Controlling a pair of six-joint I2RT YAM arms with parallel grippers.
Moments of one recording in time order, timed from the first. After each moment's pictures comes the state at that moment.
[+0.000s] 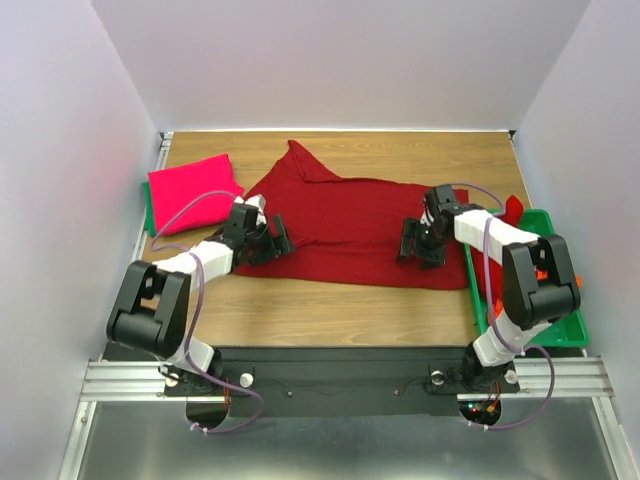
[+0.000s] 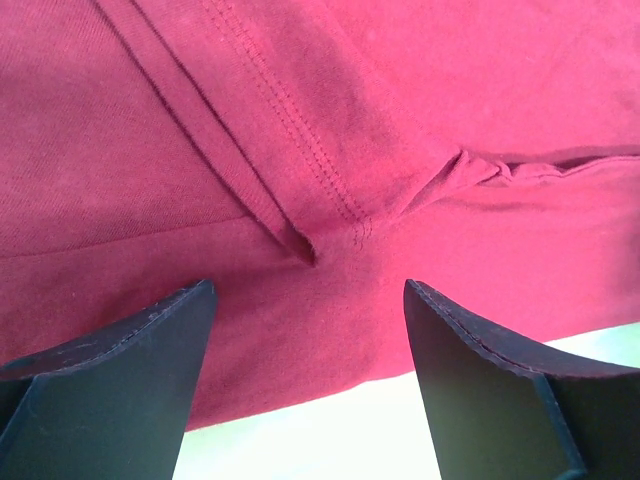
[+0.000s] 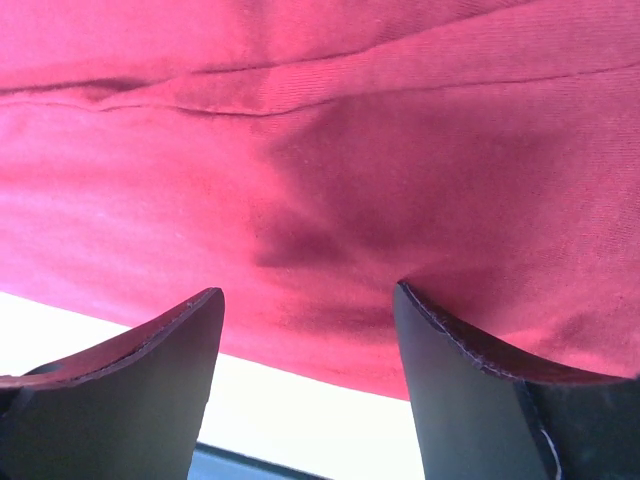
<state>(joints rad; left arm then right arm) -0.31 1.52 0.72 -0.03 0.19 -0.55 0.21 1.67 1.01 -0.59 -0.19 0.41</state>
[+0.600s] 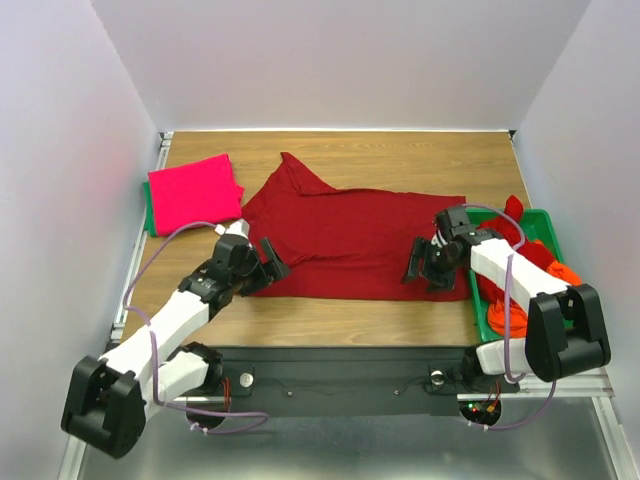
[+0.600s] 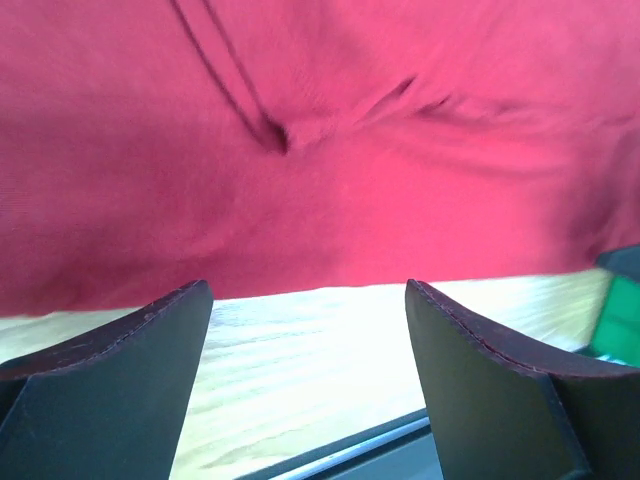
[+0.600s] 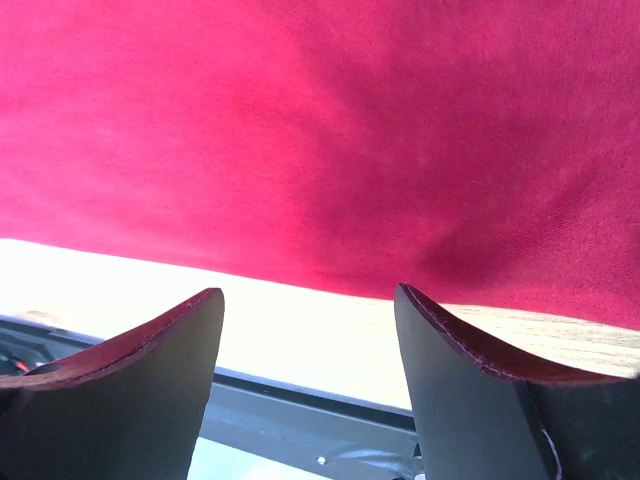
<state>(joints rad) -0.43 0.97 0.47 -0.26 0.09 -0.78 0.24 1.35 0.77 -0.67 -0.26 0.52</state>
